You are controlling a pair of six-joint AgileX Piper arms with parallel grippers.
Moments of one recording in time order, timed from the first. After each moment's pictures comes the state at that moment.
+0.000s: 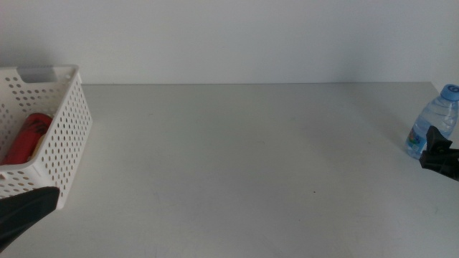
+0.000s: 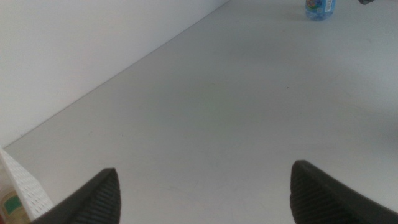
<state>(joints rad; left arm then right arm) -0.61 0.51 -0.87 -0.02 0.87 0.21 0.00 1.60 -0.30 0.21 -1.10 -0.05</state>
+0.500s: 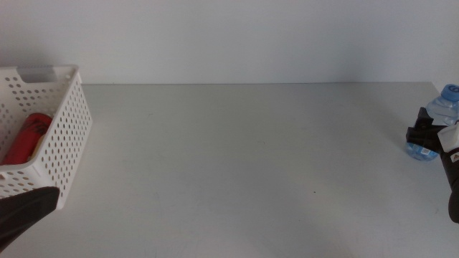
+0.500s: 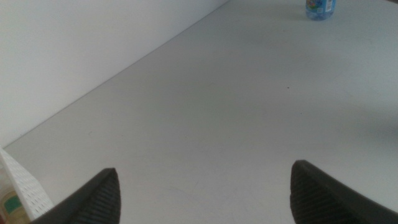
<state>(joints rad) -0.61 0.51 -0.87 -0.02 0.87 0.21 0.00 1.86 -0.57 0.33 -1.11 -0.18</state>
